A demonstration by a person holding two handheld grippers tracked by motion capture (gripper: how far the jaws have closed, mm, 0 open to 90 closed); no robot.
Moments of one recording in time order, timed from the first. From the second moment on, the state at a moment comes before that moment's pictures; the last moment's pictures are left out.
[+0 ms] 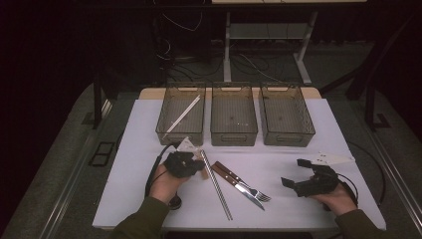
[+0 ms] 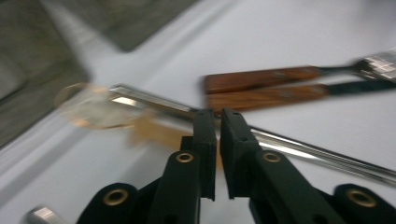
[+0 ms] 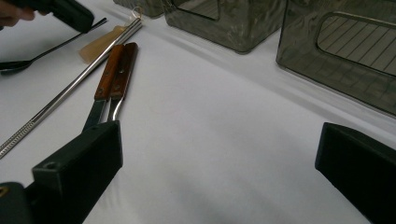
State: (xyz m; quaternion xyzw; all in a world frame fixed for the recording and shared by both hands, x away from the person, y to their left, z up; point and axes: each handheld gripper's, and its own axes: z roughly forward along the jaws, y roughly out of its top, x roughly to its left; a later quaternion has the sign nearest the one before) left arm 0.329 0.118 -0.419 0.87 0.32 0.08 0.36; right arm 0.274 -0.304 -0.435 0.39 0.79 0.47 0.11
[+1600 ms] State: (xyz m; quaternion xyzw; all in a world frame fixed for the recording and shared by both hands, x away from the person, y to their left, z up) left arm 0.313 0.117 -0.421 0.89 0.31 0.05 0.32; right arm 0.274 -0.305 -0.435 0.39 0.79 0.47 0.11
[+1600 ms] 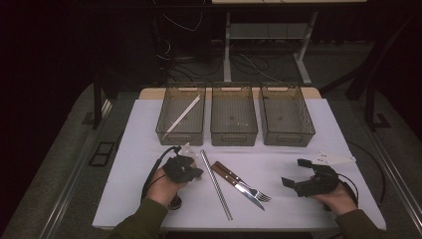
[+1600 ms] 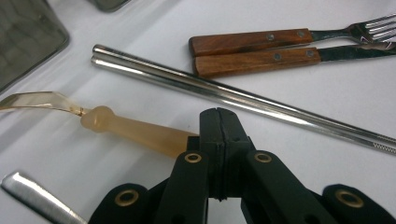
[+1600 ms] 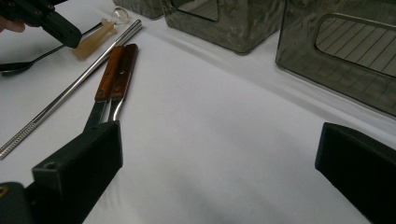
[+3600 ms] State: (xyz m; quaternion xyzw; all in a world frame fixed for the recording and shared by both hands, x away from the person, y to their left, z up) left arm 0.334 0.160 -0.429 0.89 0.36 0.09 0.27; right arm 0.275 -0.306 -0.435 0.39 0.79 0.47 0.11
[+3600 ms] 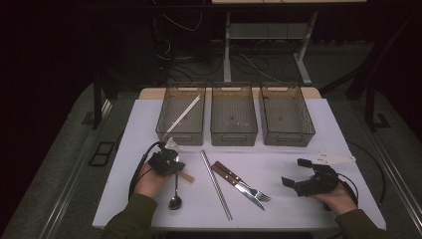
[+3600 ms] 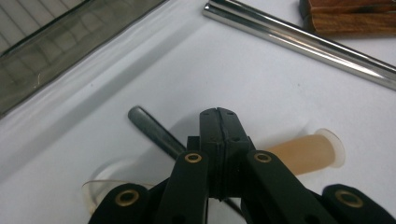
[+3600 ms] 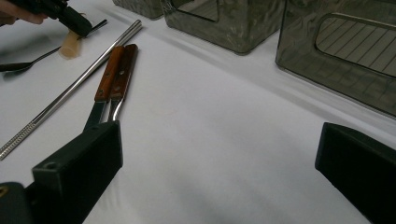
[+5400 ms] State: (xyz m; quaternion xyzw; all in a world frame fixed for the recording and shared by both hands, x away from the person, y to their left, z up) left arm 0.271 0.059 -0.439 0.92 0.20 -0.03 0.33; right arm 0.275 -0.305 -0.435 0.38 0.79 0.47 0.11
